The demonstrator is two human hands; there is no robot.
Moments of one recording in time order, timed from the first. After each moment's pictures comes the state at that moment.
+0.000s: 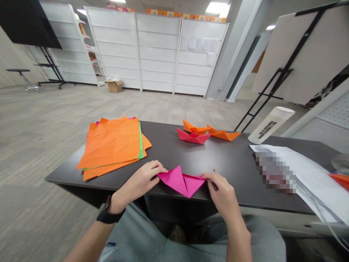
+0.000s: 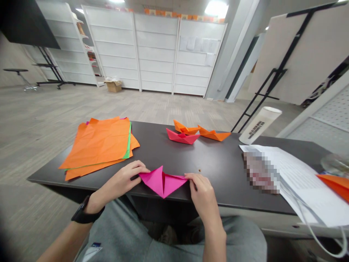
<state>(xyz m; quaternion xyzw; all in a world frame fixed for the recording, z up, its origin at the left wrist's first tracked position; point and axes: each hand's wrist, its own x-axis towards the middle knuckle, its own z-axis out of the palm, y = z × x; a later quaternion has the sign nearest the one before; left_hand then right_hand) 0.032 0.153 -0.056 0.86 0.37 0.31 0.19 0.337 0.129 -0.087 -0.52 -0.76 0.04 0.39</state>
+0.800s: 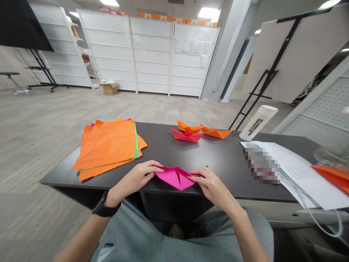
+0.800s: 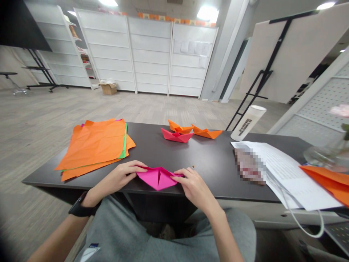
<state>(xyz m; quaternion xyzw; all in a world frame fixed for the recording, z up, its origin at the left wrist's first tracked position) 0.028 0.156 -0.049 0.85 0.34 0.30 0.26 0.343 0.126 -0.056 -0.41 -0.88 0.10 0.23</state>
